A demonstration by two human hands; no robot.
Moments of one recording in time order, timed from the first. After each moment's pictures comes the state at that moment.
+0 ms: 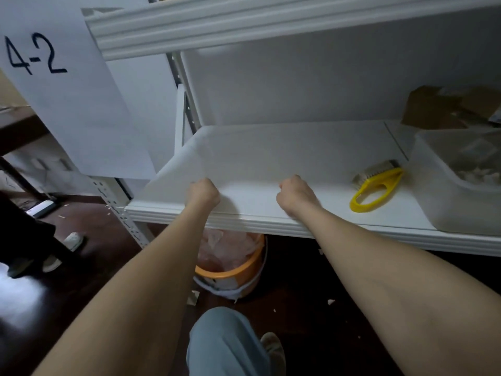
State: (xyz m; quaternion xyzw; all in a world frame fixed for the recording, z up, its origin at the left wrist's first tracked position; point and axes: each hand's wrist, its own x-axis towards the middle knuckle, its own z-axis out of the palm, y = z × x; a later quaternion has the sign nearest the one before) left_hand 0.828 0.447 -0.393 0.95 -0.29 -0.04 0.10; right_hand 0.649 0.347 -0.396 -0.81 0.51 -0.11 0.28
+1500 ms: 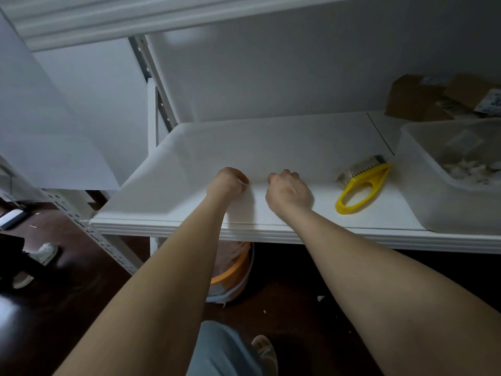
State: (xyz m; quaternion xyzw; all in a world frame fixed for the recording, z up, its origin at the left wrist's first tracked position) left_hand 0.799 0.354 -0.408 0.87 -0.43 -0.14 0.22; right_hand 0.648 0.325 -0.401 -0.86 0.49 -0.10 0.11
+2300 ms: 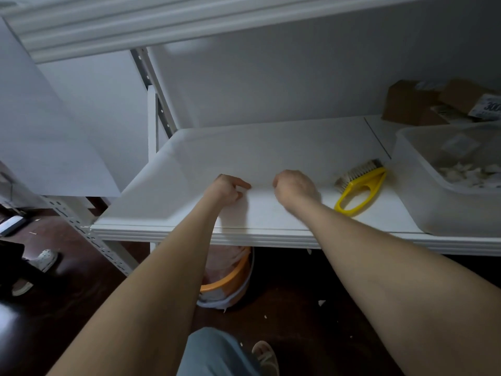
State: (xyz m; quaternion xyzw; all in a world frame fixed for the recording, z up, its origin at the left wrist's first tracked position) left_hand 0.802 0.367 -0.404 0.84 -0.49 -0.14 0.20; right_hand 0.641 0.300 -0.390 -0.83 0.51 -0.12 0.19
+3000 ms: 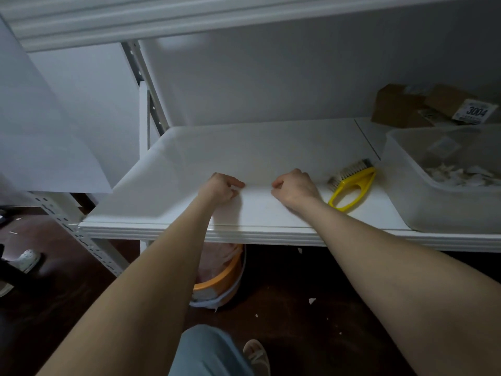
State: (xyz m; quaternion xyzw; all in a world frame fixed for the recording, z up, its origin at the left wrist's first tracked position) left_hand 0.802 0.366 -0.410 0.84 -0.48 -0.13 0.21; right_hand 0.622 0.290 -0.406 -0.83 0.49 -0.14 0.24
